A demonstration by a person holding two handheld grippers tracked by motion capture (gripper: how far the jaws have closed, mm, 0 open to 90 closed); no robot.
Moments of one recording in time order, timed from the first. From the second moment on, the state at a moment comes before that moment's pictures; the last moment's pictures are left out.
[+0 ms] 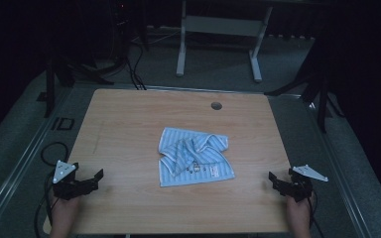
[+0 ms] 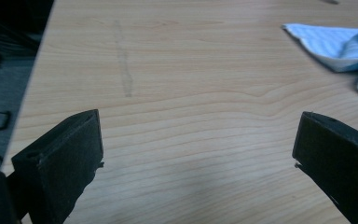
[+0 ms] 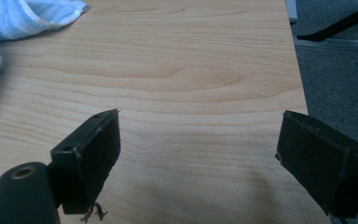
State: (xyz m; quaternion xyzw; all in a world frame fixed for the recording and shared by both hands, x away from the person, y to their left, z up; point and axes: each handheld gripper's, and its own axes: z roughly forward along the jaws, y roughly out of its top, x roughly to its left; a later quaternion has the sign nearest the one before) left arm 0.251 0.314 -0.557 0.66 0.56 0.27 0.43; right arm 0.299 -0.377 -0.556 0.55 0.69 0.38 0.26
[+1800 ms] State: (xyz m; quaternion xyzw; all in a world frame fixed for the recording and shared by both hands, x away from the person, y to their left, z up) left arm 0.254 0.276 -0.524 0.92 0.35 0.04 0.19; right arm 0.310 -0.356 -0.510 0.32 0.94 0.15 0.04
